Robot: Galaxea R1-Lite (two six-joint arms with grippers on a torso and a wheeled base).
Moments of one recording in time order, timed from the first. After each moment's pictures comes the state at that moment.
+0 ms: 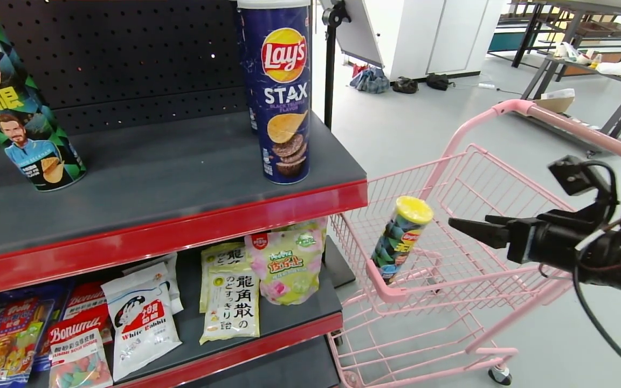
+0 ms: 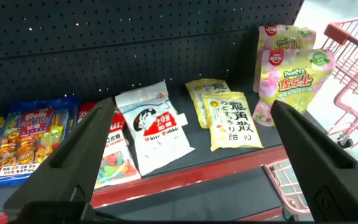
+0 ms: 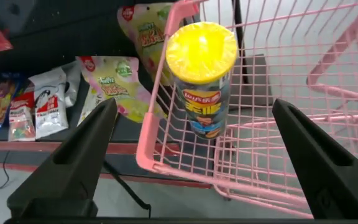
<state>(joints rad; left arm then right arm) 0.00 0.00 0.00 0.00 0.05 -0.02 0.17 1.52 -0.54 -0.69 0.33 0.15</state>
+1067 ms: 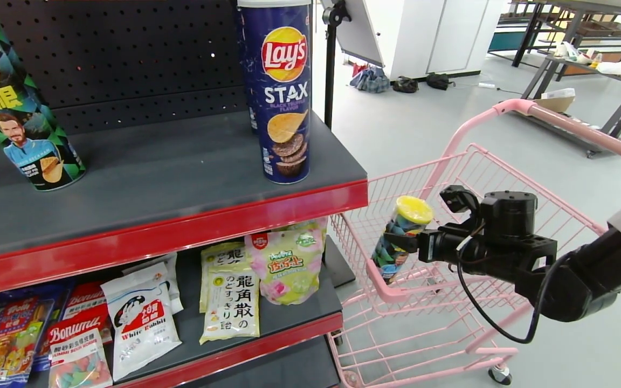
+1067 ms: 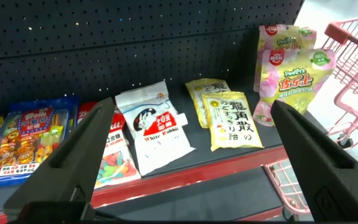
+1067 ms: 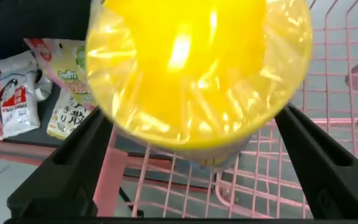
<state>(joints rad) 0.00 0.00 0.00 0.00 0.05 -0.02 0.26 2.03 -0.70 -0.96 0.31 0.15</state>
